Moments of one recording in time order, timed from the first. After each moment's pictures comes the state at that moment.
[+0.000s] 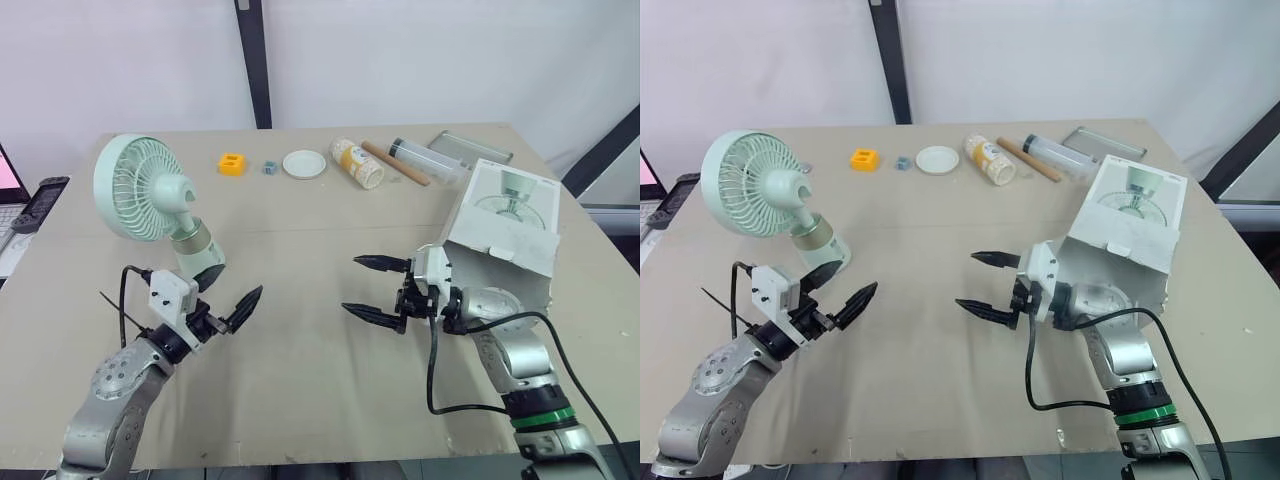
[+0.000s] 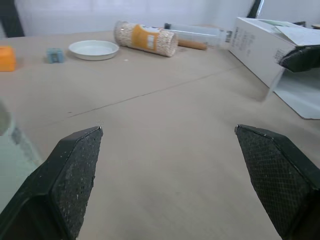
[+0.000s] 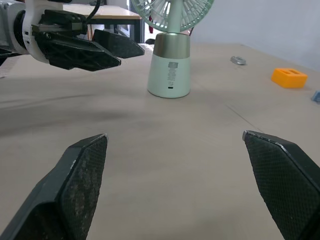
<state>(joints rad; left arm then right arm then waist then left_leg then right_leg) 0.12 0.36 0.10 -0.46 -0.47 0.29 -0.48 -0.32 -0.51 0.07 0.02 0.40 0.01 1.11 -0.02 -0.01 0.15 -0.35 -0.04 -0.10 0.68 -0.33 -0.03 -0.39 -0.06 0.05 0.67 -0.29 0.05</state>
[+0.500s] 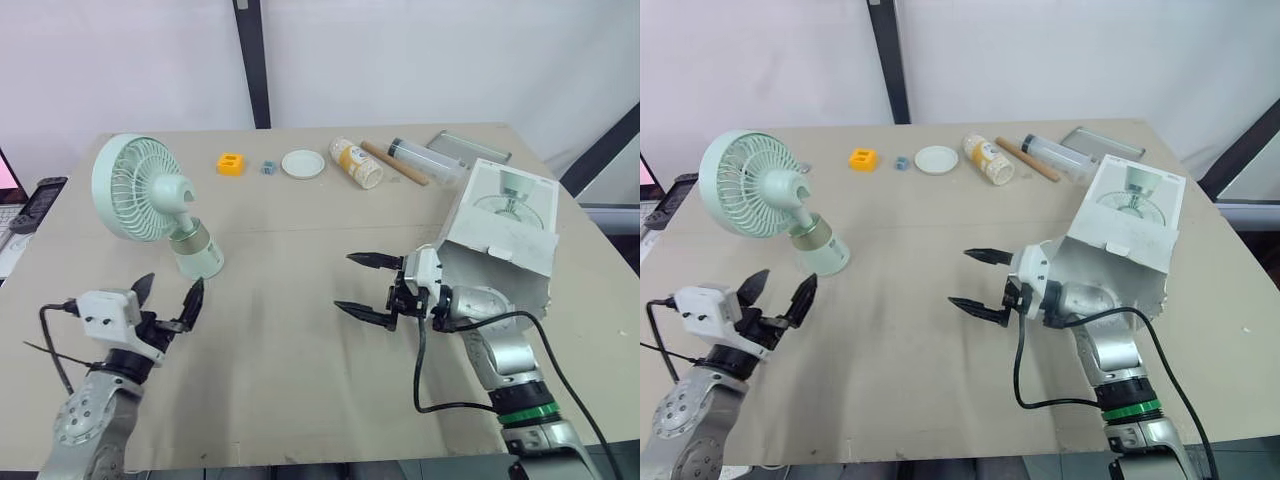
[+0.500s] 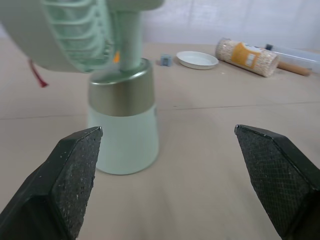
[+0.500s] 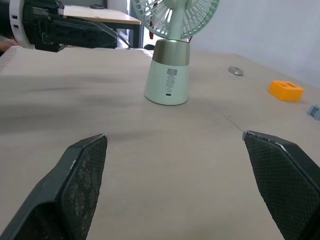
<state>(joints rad) 0.28 0.26 0.29 -0.61 -0.48 0.28 -0.25 -0.34 -0.45 0.08 0.07 0.36 -0.06 1.11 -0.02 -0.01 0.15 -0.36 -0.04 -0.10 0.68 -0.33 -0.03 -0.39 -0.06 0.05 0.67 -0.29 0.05</state>
